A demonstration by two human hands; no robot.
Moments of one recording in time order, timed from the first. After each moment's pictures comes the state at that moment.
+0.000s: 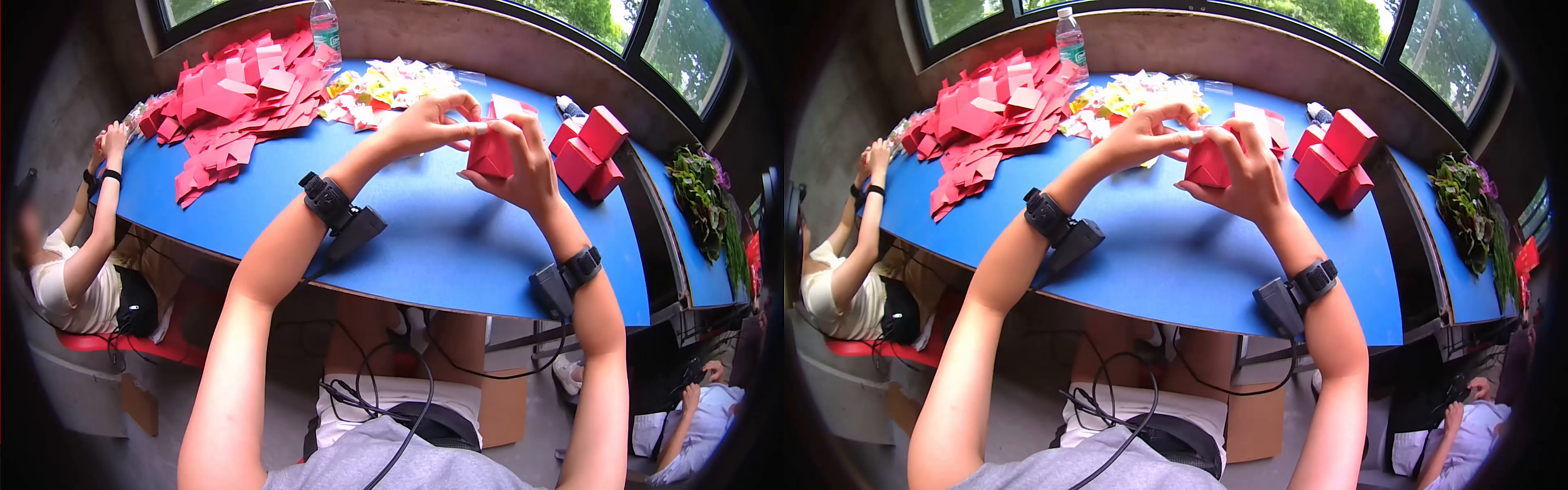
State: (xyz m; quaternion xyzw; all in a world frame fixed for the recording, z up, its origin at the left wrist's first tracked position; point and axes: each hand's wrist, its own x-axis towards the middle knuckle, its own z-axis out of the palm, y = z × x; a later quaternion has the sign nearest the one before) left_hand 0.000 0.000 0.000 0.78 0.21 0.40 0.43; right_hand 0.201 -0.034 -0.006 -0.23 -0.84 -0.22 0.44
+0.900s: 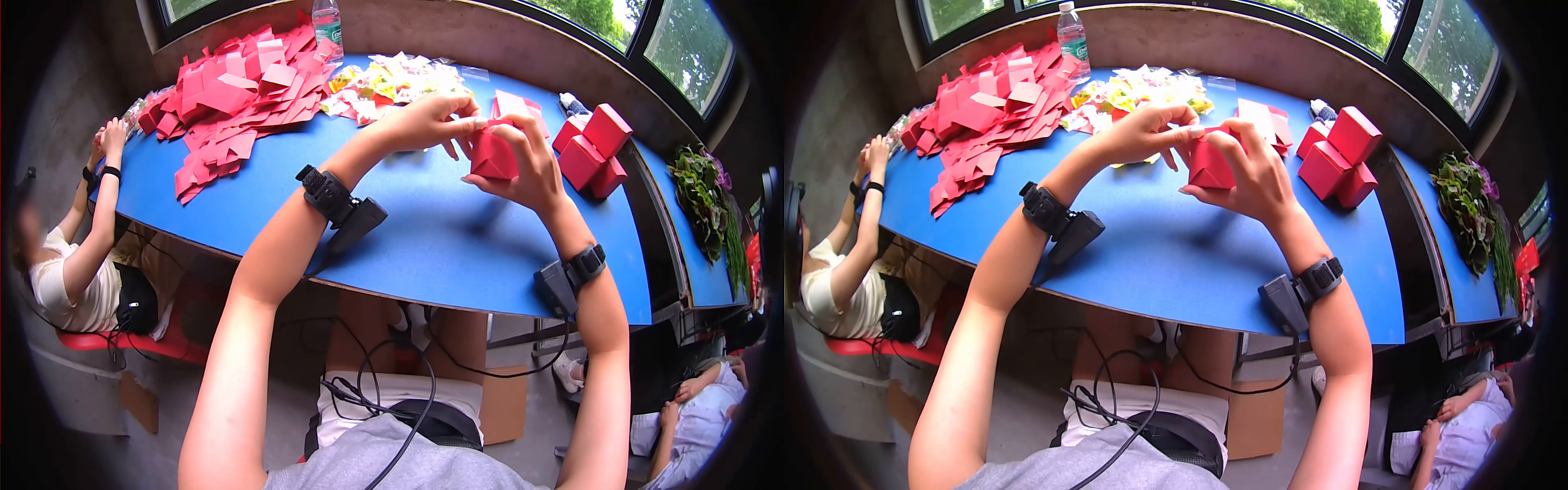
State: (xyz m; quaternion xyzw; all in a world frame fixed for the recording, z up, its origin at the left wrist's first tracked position) left_hand -0.005 -0.002 0.005 0.81 0.24 0.33 0.42; right_hand 0.206 -0.030 -0.012 -0.19 -0.86 -0.22 0.43
